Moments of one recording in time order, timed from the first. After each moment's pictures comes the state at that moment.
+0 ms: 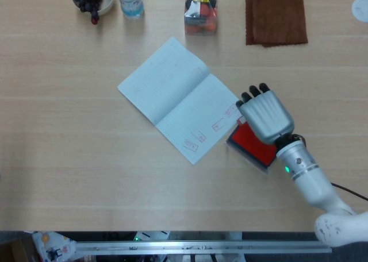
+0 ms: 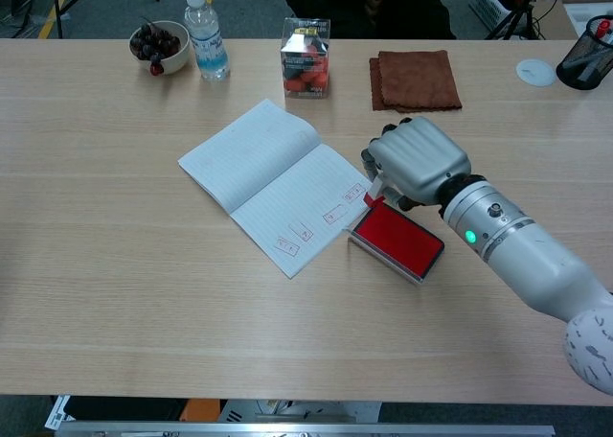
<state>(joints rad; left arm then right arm) 0.06 -1.04 0.08 -1.72 1.59 1.54 -0.01 0.64 -1.70 0.06 -1.62 -1.07 1.15 -0.97</state>
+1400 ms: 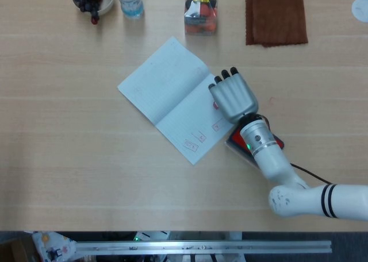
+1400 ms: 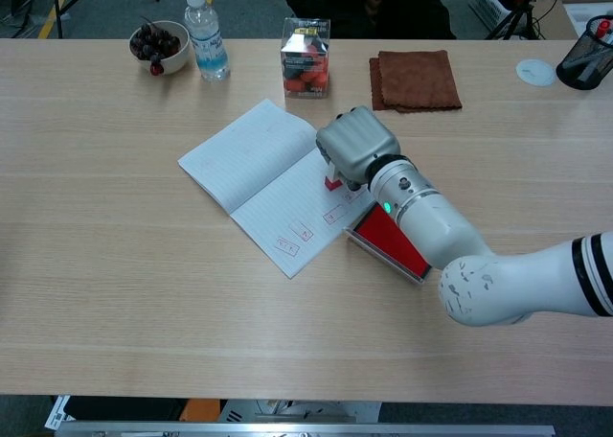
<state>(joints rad) 0.07 -1.03 0.08 -1.72 1.59 1.54 -0.01 0.84 -1.96 0.17 -1.24 -0.89 1.04 -1.01</state>
